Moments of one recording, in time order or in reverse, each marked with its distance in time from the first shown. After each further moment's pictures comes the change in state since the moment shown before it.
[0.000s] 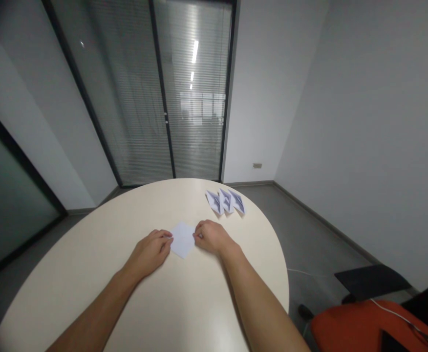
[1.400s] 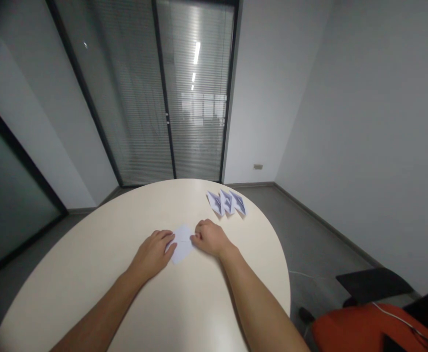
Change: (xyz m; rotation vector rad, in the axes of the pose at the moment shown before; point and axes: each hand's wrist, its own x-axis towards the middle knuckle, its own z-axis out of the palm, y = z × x) left_hand 0.001 0.005 0.013 0.035 0.015 -0.028; right_hand -0.001 -0.006 0.002 0.001 0.076 0.038
